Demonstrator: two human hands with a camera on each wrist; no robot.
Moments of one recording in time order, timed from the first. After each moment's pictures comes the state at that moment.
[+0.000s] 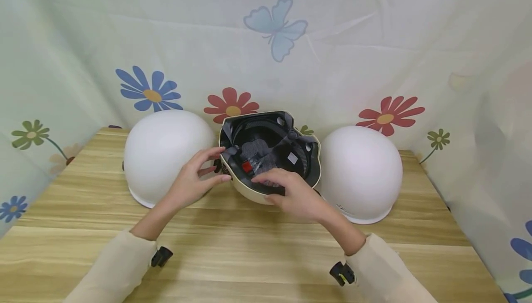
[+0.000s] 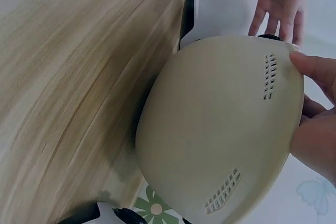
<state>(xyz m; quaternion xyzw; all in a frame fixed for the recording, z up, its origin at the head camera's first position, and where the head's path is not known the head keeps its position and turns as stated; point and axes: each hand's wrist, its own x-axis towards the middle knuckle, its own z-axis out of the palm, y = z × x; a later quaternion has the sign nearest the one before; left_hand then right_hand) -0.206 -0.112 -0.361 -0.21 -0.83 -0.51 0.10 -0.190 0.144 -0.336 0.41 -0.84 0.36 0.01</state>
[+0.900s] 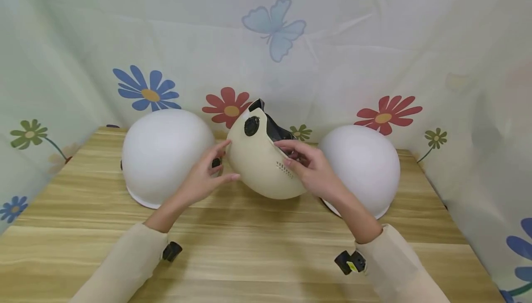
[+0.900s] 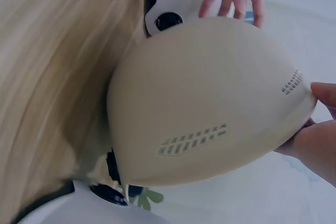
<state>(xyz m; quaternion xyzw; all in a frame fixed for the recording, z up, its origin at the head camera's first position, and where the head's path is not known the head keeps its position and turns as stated) -0.218 -0.095 -0.365 -0.21 -0.81 -0.54 0.06 -0.198 0.167 -0.299 0.26 -0.82 0.51 0.03</state>
